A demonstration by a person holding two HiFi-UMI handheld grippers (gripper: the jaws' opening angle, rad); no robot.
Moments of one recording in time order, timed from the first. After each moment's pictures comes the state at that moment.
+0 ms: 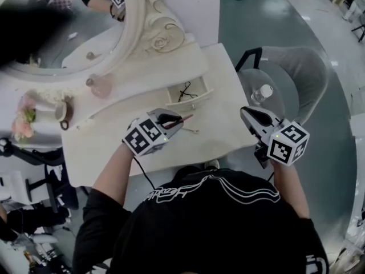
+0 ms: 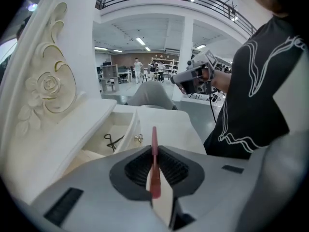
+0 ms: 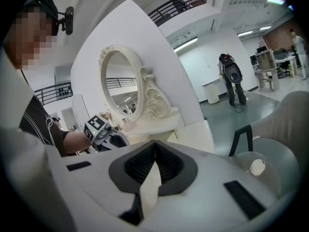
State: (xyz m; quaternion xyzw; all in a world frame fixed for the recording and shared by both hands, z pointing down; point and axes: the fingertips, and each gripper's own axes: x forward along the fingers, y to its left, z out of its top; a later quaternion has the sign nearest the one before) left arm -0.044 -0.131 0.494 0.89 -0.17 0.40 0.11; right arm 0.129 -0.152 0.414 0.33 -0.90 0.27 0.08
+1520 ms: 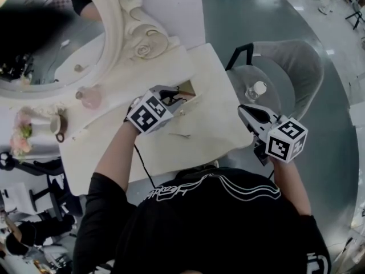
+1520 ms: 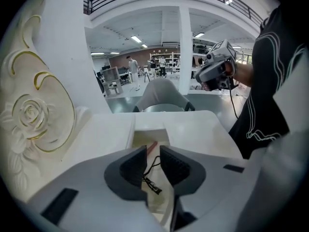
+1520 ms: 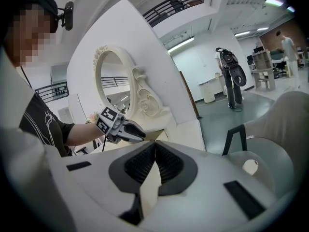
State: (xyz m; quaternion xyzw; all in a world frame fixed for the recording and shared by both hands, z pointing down) left arm -0.003 -0.231 0.499 0.88 -0.19 0.43 0.05; right arm 0.162 -0.170 0.425 0.35 -0.89 0.28 0.09
